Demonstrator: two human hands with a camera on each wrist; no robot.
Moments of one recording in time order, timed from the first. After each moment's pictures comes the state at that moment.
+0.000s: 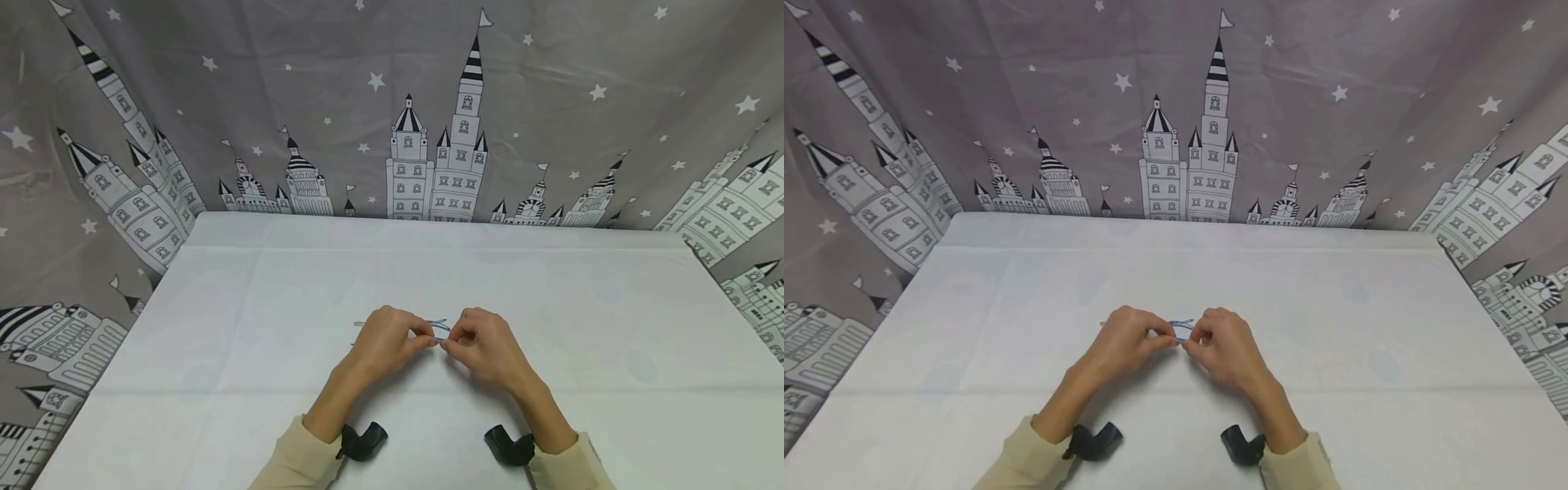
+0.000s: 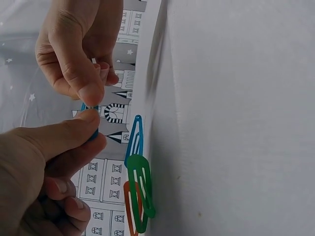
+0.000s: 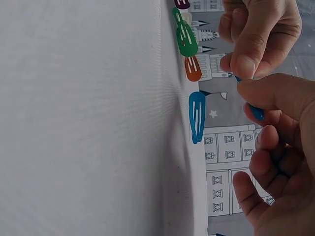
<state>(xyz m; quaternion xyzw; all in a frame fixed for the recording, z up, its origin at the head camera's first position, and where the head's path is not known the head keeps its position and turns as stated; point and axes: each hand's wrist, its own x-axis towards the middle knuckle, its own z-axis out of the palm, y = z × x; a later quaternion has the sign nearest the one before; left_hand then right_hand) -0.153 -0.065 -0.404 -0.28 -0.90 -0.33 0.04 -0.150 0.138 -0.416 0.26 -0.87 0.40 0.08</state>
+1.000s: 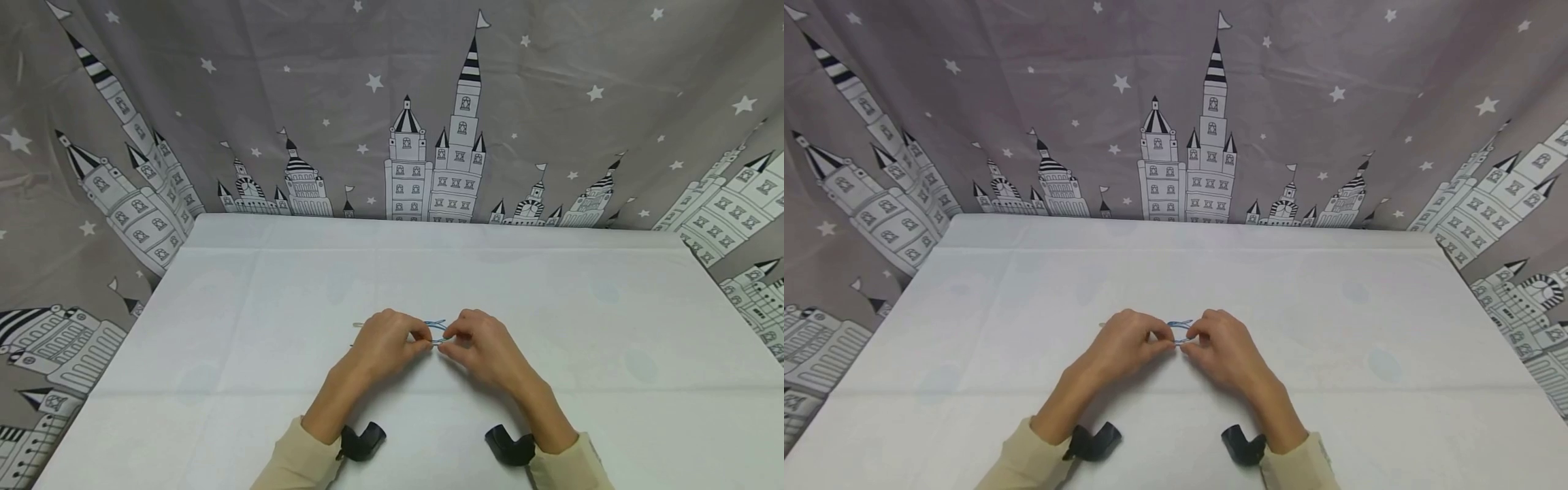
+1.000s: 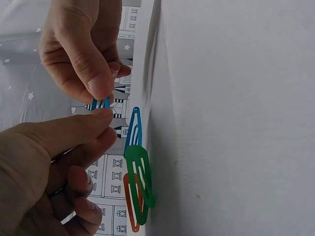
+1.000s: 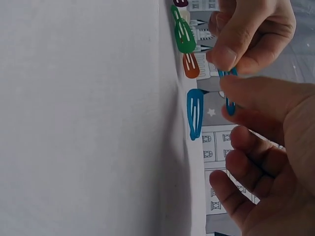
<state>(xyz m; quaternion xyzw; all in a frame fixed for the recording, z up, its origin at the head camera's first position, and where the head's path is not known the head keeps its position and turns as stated) -0.154 -0.064 -0.405 -0.27 -0.92 -0.29 0.00 -0.150 0.139 -0.416 0.26 -0.90 0.35 0.04</state>
